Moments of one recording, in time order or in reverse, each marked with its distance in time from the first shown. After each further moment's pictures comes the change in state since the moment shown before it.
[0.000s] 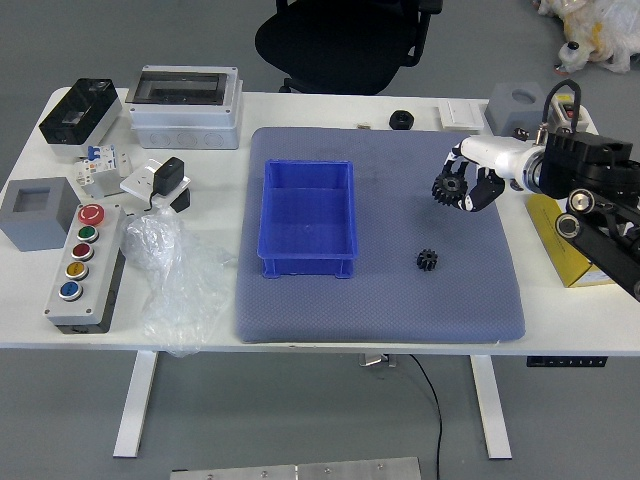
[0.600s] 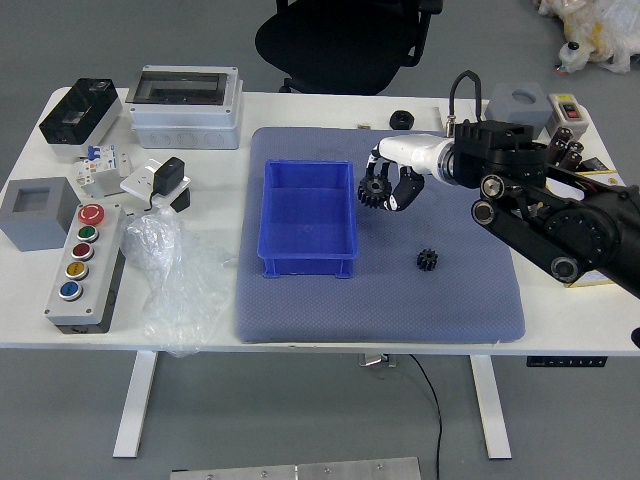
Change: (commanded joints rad) left arm 0.028 0.018 0.030 0.001 -0.017 -0.004 0.005; right arm 0.164 0.225 -0.147 -0.142 0.054 0.020 -0.008
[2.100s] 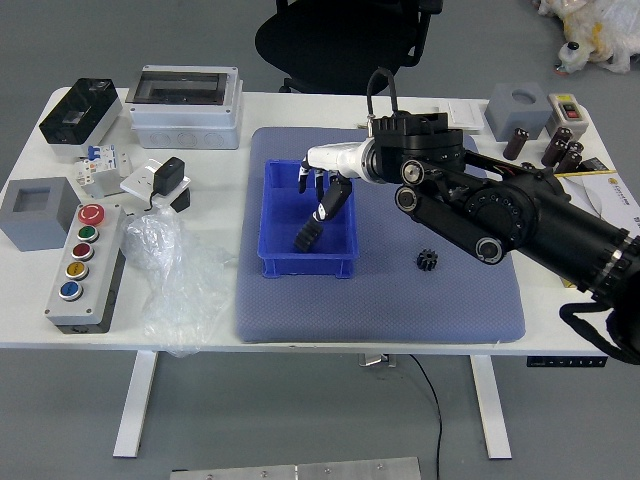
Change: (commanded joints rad) left arm -0.010 0.009 0.042 0.002 -0.028 -0.007 0.006; right arm 0.107 0.199 -0.061 -0.139 0.091 0.073 -0.018
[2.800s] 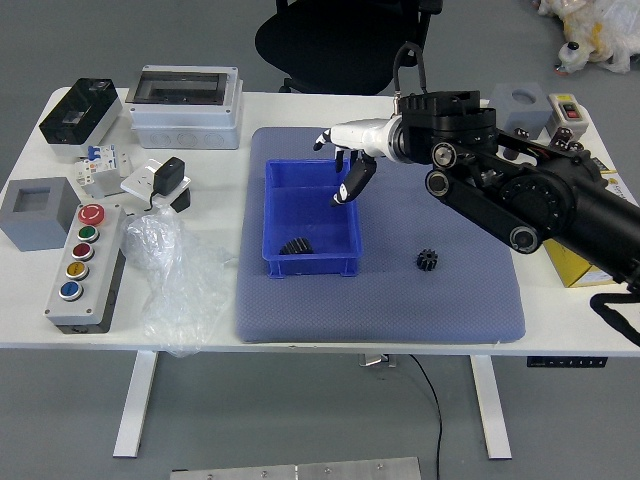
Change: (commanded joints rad) left arm 0.004 -0.003 -0.025 0.000 0.006 -0.001 -0.001; right arm -0.002 -0.137 0.030 0.110 -0.048 0.017 -0.018
